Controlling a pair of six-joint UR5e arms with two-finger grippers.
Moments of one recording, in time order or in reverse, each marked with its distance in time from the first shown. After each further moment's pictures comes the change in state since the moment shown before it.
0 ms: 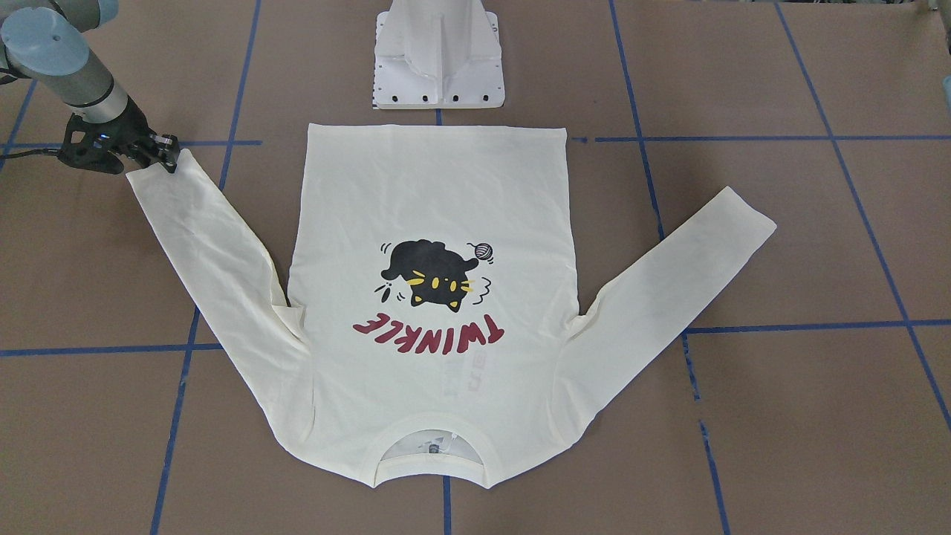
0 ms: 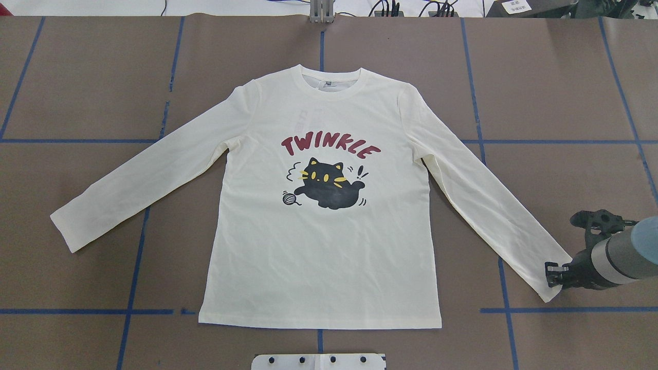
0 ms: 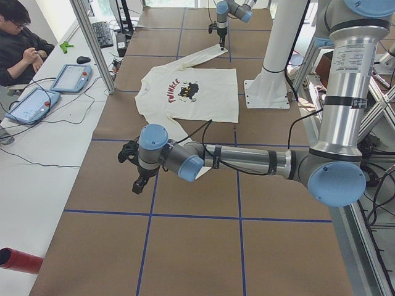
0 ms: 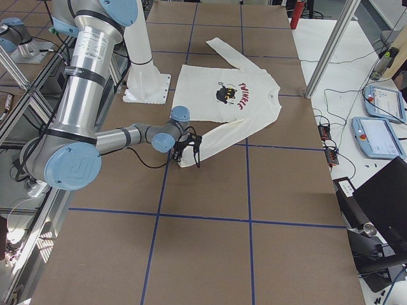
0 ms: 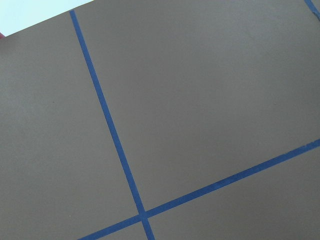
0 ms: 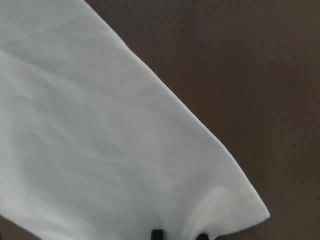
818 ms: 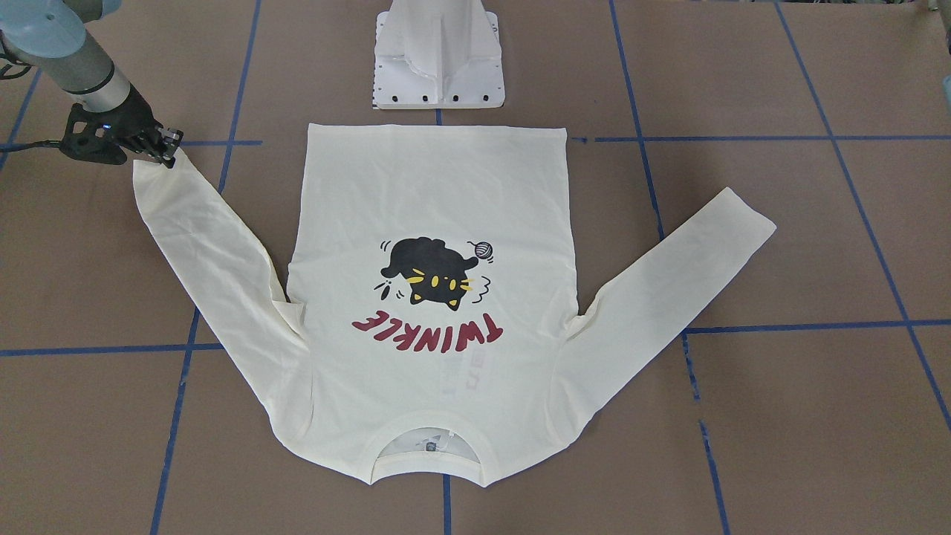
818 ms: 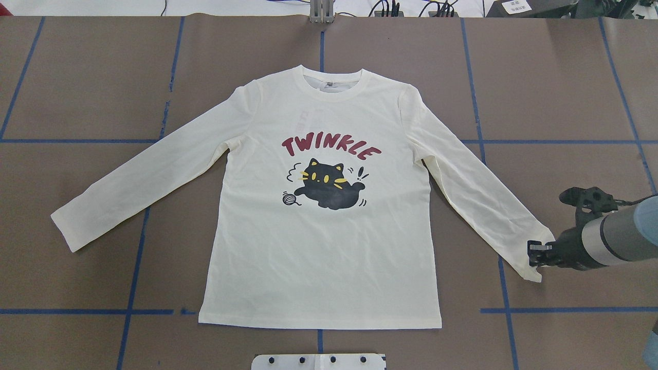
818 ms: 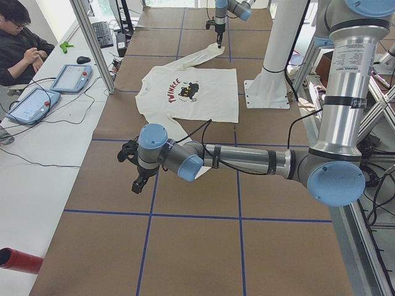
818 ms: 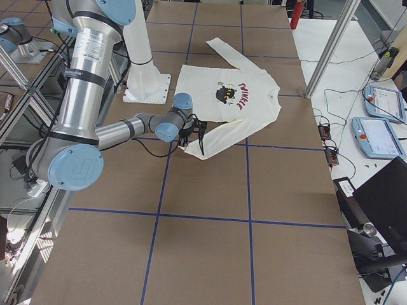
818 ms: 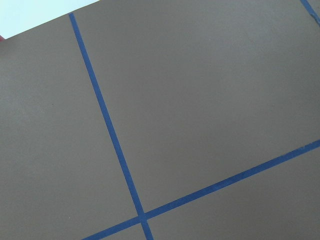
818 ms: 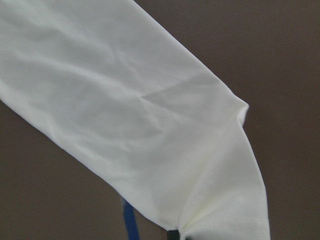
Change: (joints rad) left arm 0.000 -0.006 0.005 0.000 0.000 0.000; right arm 0.068 0.095 0.077 -0.009 0.005 0.029
